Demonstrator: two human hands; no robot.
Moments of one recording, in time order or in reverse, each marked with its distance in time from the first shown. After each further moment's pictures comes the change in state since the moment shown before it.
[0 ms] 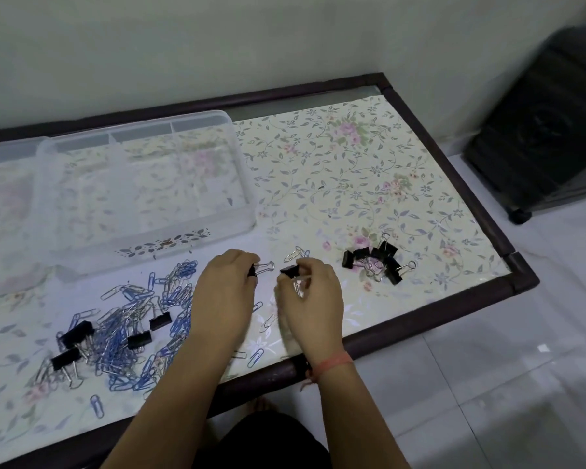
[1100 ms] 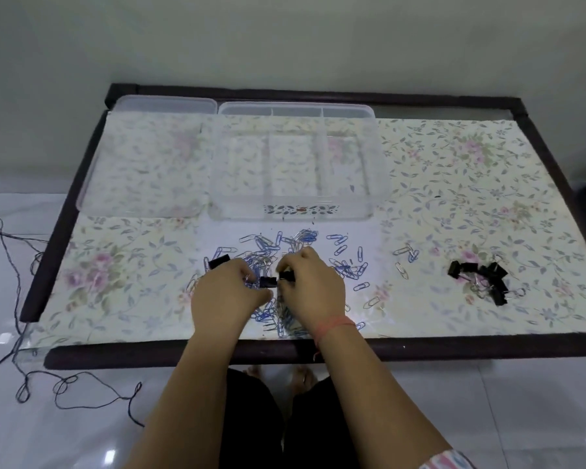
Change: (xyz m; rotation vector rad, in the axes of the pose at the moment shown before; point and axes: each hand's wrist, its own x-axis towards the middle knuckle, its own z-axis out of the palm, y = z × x) left_hand -0.082 -0.096 -0.093 -0.114 -0.022 -0.660; right_hand -0.057 -0.066 0.100 -0.564 -0.494 -0.435
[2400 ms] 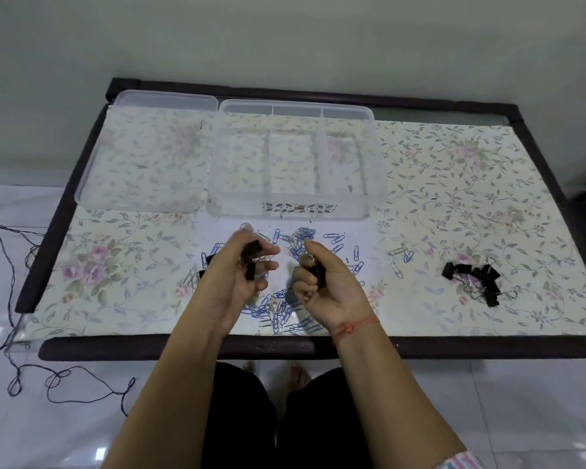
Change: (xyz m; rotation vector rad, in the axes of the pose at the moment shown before) left_hand -0.002 0.021 -0.016 -1.247 -0.342 -0.173; right_hand 0.001 0.011 -0.021 1.887 -0.253 0.606
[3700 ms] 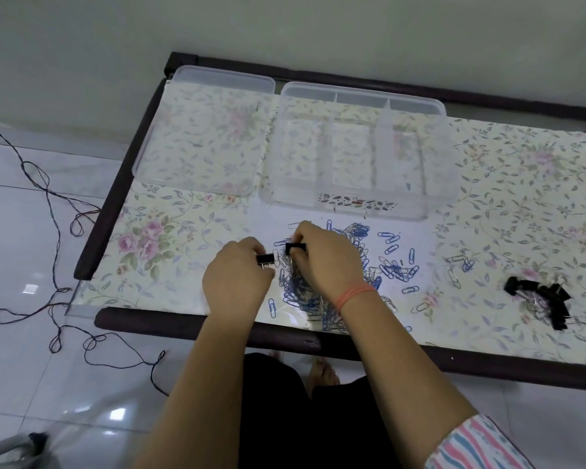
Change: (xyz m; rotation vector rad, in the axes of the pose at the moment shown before) left_hand 0.015 -0.015 -0.067 1.235 0.485 0.192; right_hand 0.045 0.036 0.040 -2.047 0.035 -0.792
